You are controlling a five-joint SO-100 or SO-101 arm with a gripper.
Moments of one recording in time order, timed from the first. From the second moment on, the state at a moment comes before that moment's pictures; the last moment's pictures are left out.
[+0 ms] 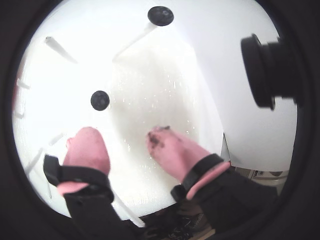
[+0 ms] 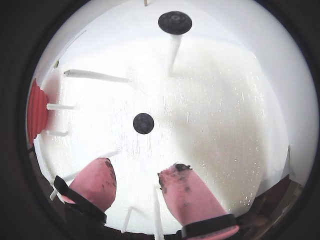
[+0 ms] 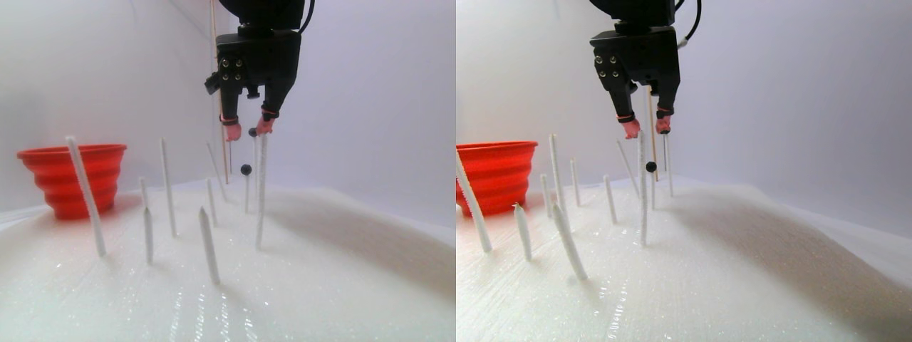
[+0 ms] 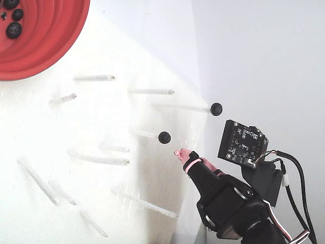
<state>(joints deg) 10.7 107.3 137.9 -2.1 -103.6</state>
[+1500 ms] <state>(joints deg) 9.7 85.3 128.3 -16.3 -100.5</state>
